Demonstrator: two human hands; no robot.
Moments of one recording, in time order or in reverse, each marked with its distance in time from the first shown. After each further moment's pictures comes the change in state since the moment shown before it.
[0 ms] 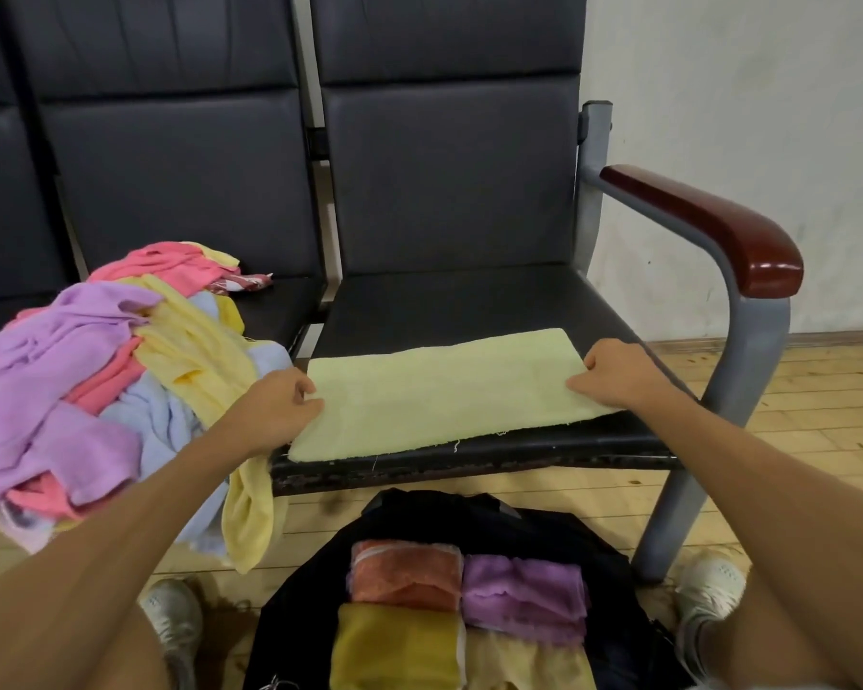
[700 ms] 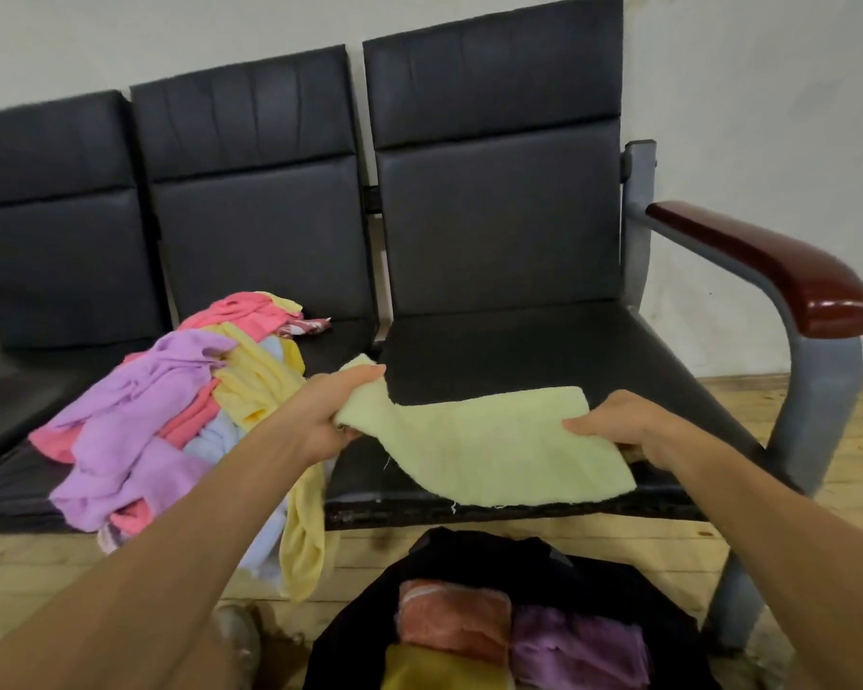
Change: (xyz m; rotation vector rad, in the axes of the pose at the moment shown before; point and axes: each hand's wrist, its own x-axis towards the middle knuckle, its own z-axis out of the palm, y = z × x) left_hand -0.010 0.061 -0.047 -1.252 -0.056 -0.517; right_hand -0.001 -0.028 0.009 0.571 -0.314 0.164
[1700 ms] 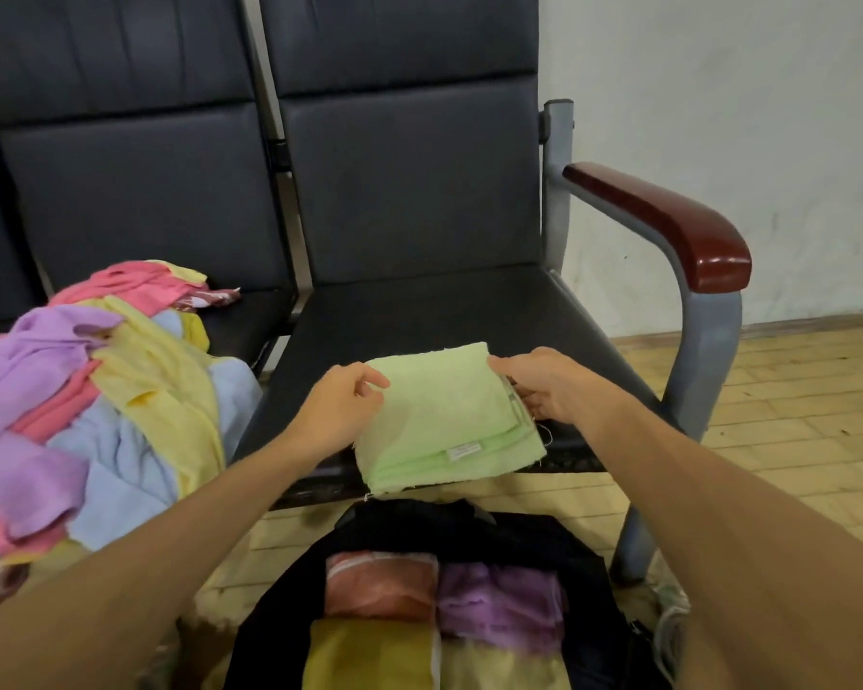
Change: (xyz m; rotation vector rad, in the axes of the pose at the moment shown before) left_hand 0.005 -0.062 0.077 0.989 -0.095 0.483; right_hand 0.005 0.004 -0.002 0.308 0.028 0.002
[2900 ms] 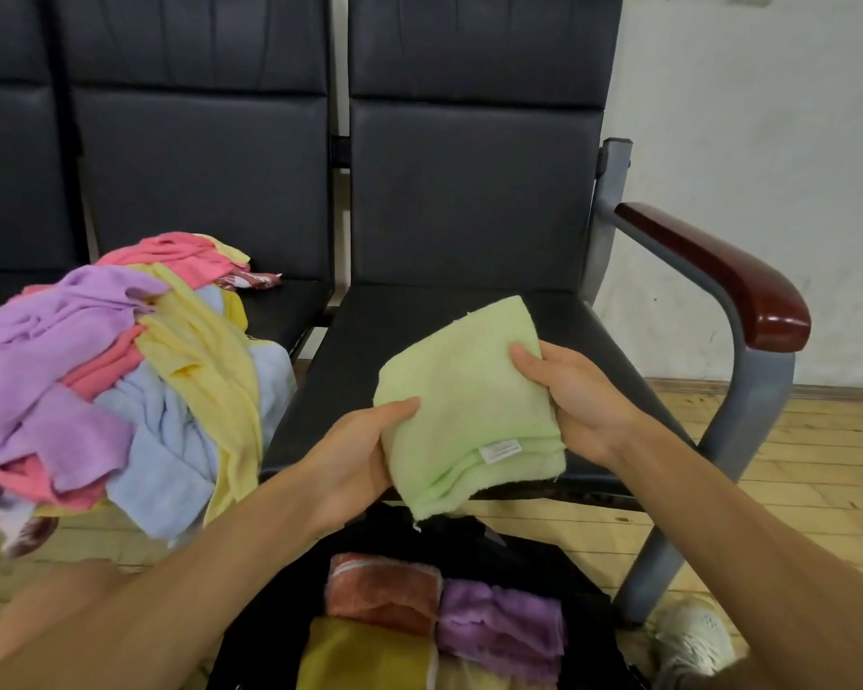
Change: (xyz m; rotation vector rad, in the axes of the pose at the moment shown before) left_hand -0.044 -0.017 -0.008 -1.217 -0.287 -0.331; right_hand -0.060 -0.025 0.022 0.332 -0.356 -0.291
